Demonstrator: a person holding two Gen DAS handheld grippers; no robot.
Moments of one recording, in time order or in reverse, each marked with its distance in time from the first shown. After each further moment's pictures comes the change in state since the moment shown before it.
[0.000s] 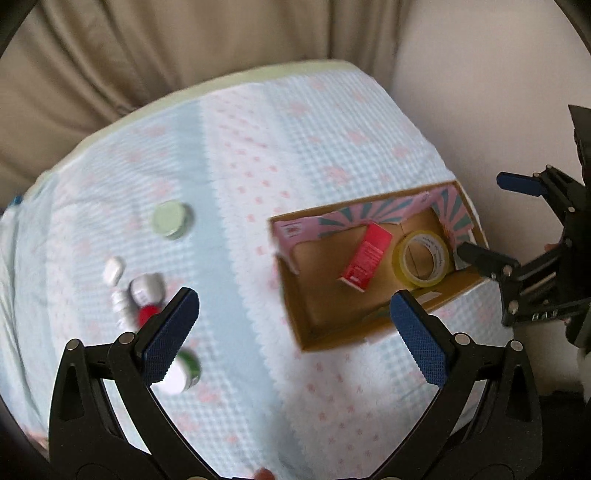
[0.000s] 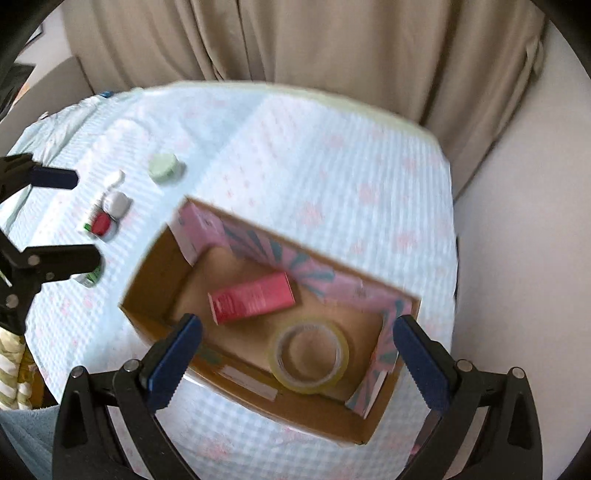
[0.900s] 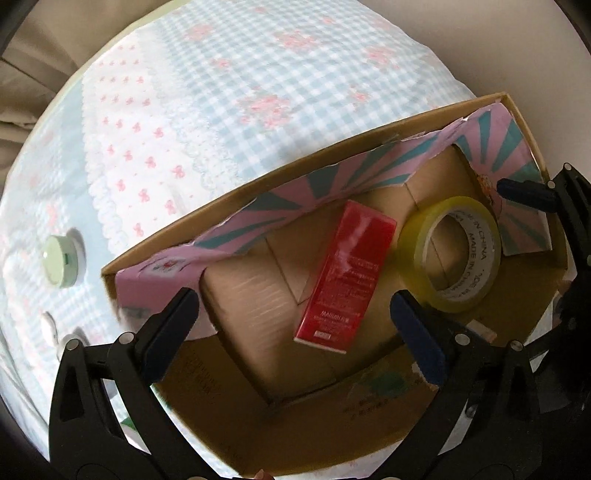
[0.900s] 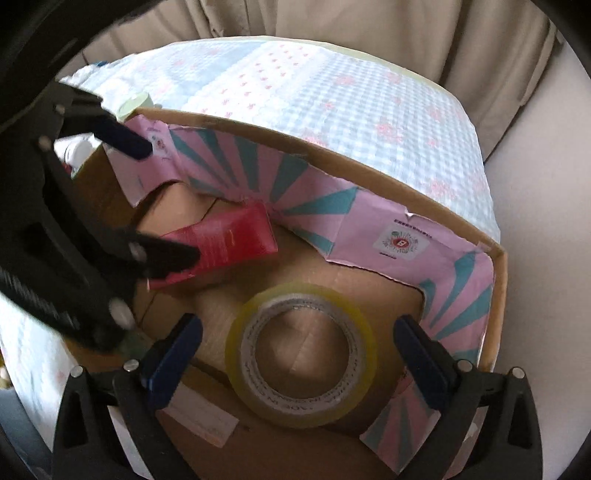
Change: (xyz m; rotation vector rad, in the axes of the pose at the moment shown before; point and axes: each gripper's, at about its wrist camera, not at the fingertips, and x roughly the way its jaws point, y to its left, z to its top) left arm 0.216 -0.084 0.032 0.235 0.270 -0.040; right arm 0.136 -0.013 -0.066 -0.030 0.106 -0.004
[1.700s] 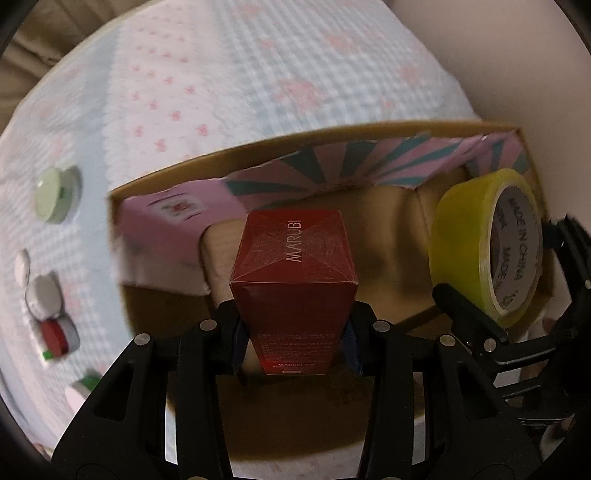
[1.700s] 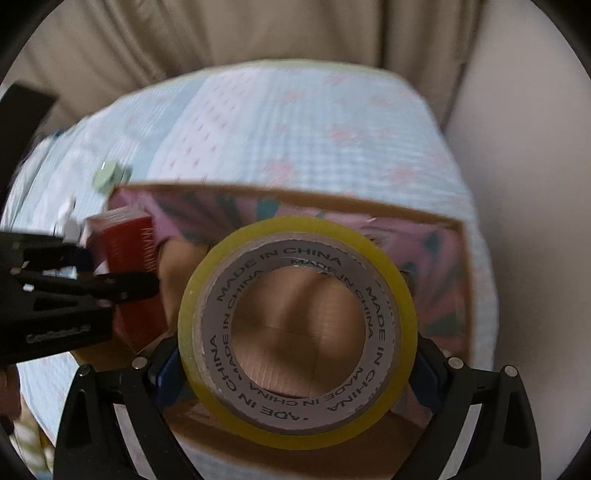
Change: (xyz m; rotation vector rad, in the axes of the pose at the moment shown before) left arm 0.002 0.019 -0.024 -0.193 -0.010 -0.063; right arm -0.006 -0.014 0.012 0.259 -0.026 0.003
